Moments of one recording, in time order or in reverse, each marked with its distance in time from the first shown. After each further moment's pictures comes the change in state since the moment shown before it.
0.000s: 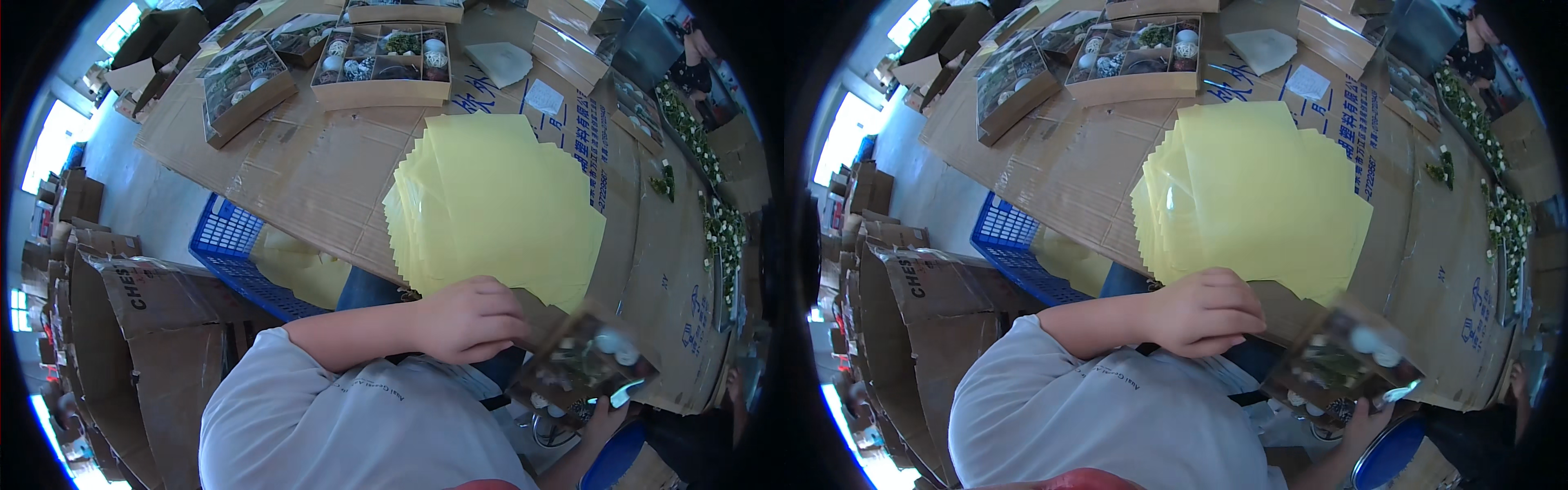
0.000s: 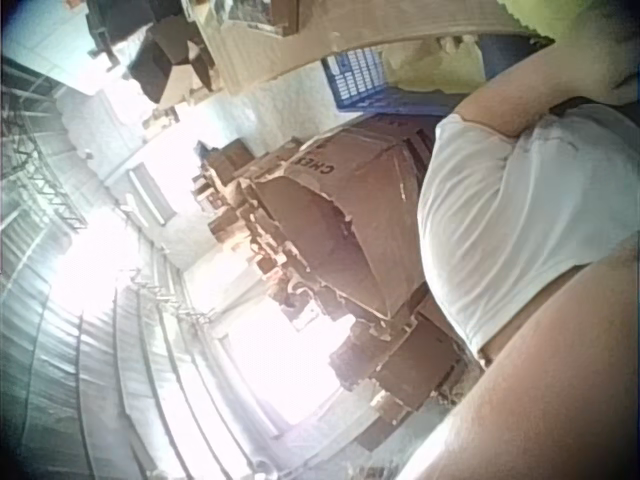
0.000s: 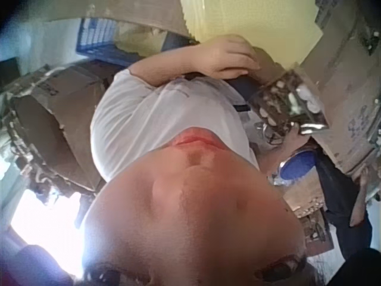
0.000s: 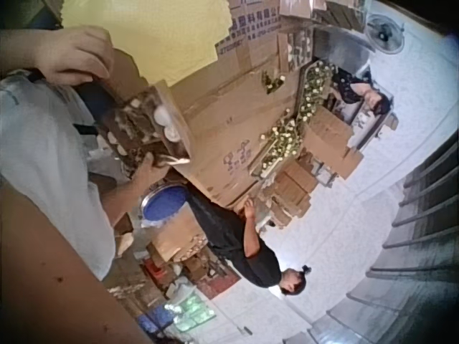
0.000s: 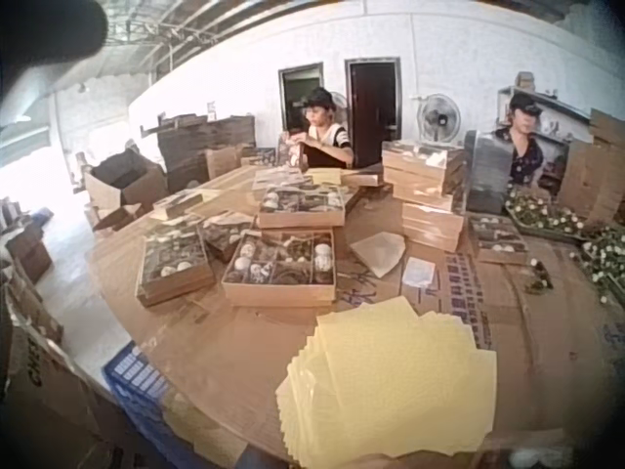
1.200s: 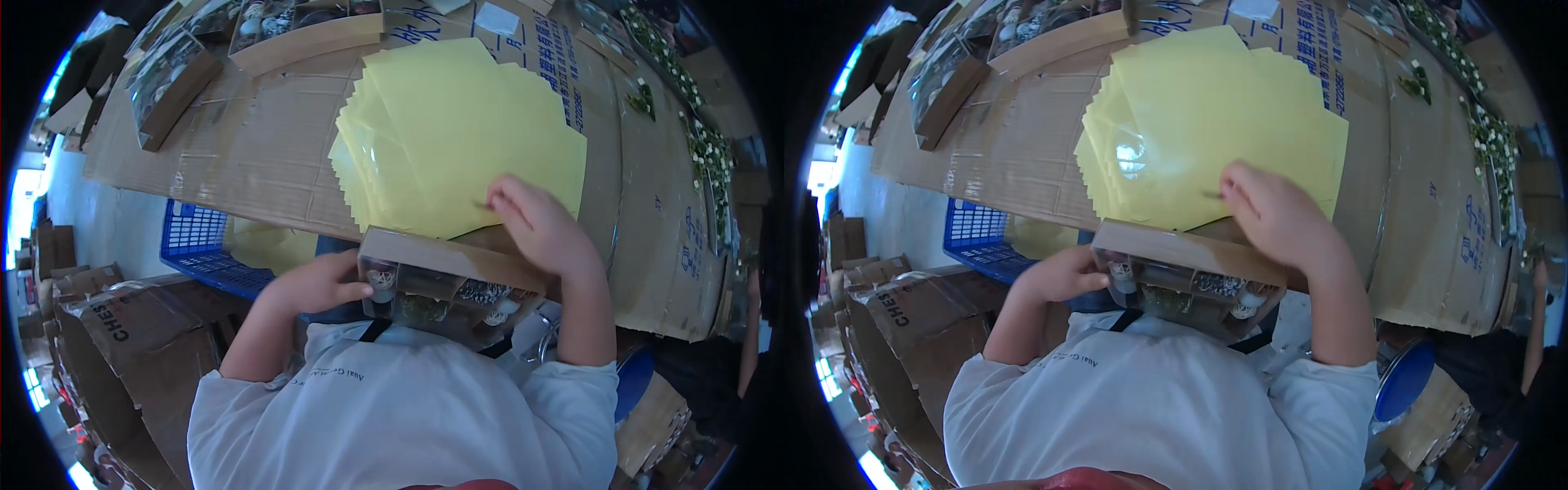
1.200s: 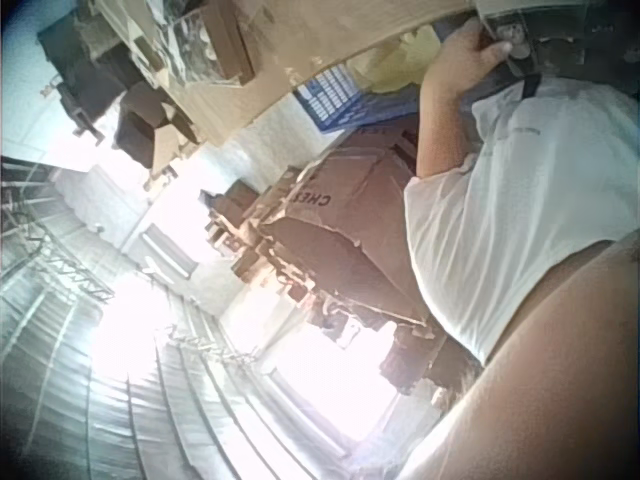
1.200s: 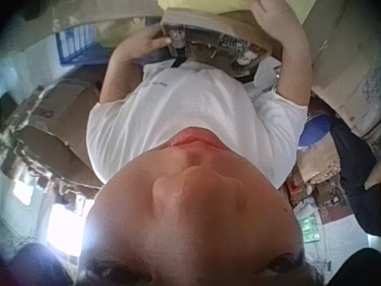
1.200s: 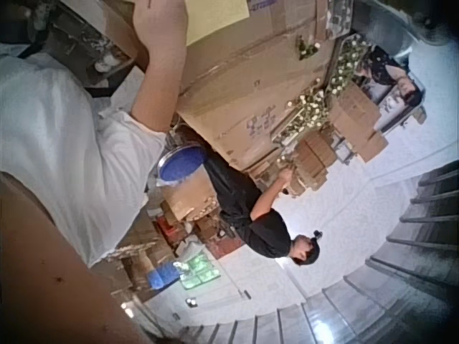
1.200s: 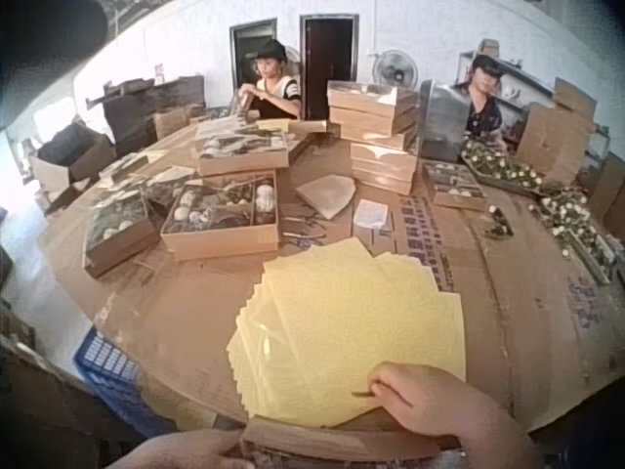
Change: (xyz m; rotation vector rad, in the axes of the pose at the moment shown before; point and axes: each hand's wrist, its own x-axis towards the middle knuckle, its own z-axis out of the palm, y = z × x) left_hand -0.124 0.001 -0.065 -0.406 -0.282 -1.078; right_hand 0.087 -0.169 0.208 -0.302 -0.919 -0.516
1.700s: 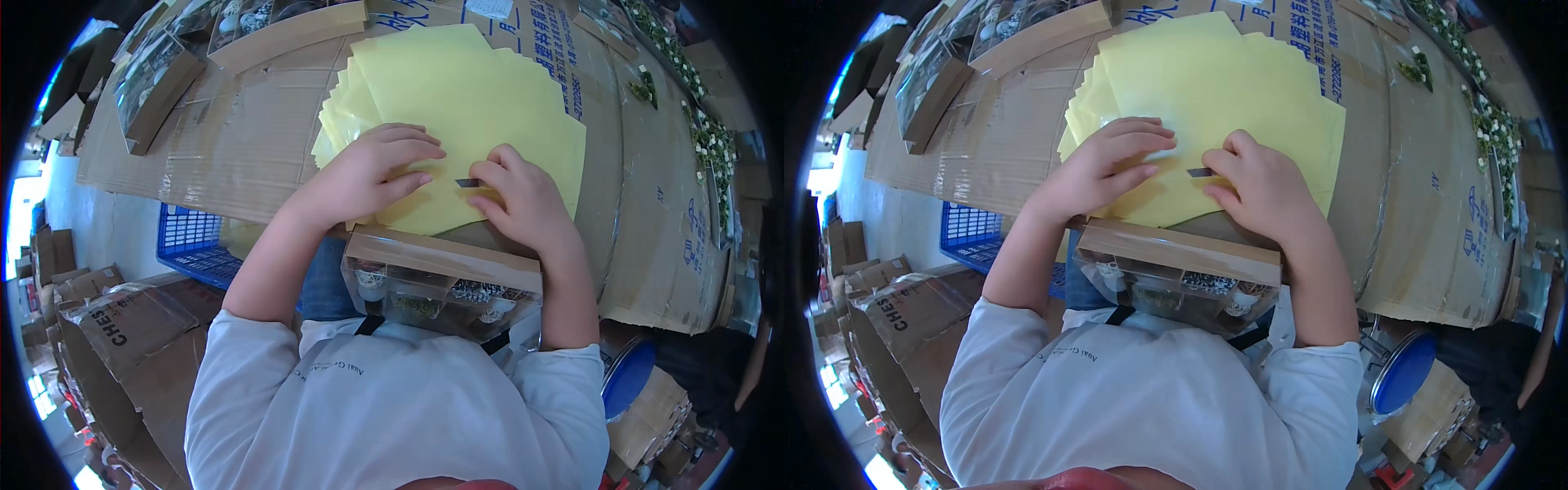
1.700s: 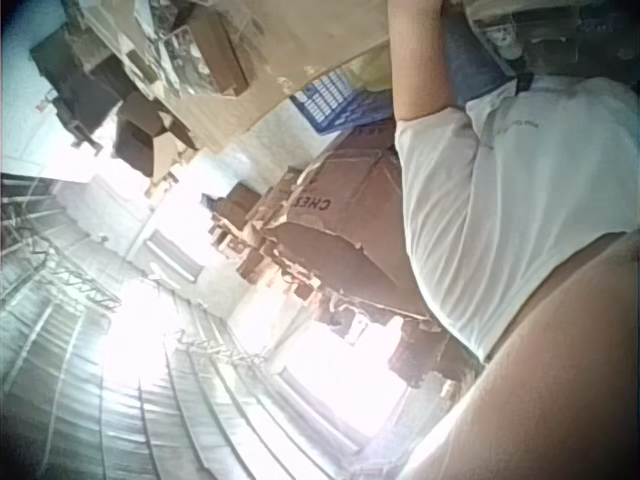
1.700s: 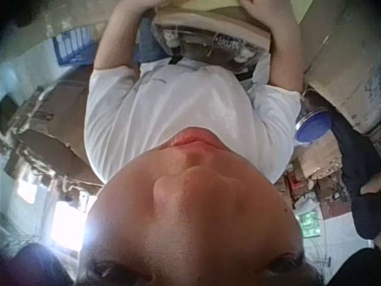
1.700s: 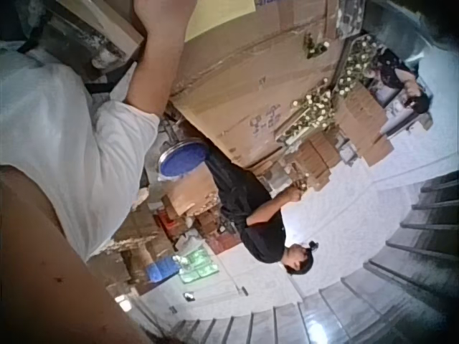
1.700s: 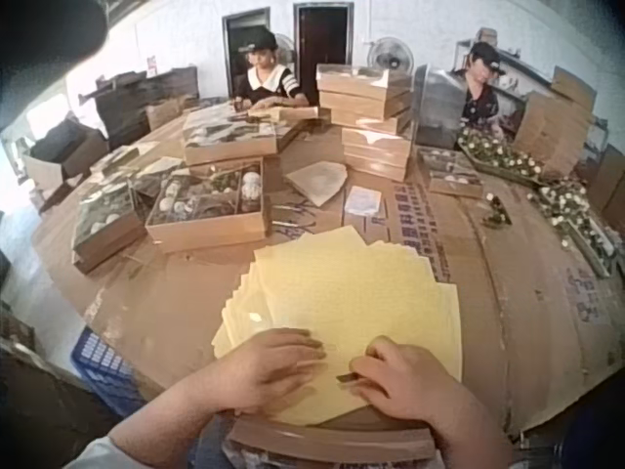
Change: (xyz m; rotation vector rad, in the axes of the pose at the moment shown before) left_hand 0.105 0.073 -0.035 0.499 0.334 0.598; right_hand 0.015 0.026 0.017 -0.323 0.173 -0.235
